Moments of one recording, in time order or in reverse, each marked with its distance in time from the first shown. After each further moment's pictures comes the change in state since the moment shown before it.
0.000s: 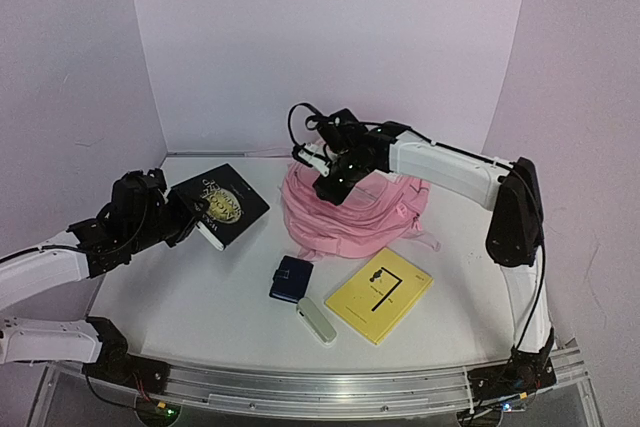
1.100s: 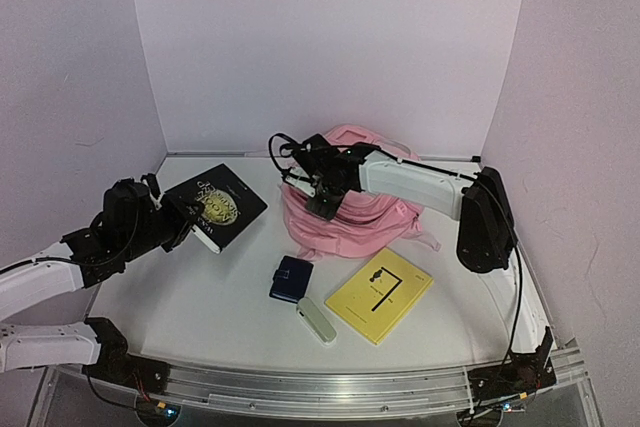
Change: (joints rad) left arm 0.000 -0.086 -0.066 0.023 0.002 -0.027; right arm 0.066 0.191 0.118 -0.027 0.263 -0.096
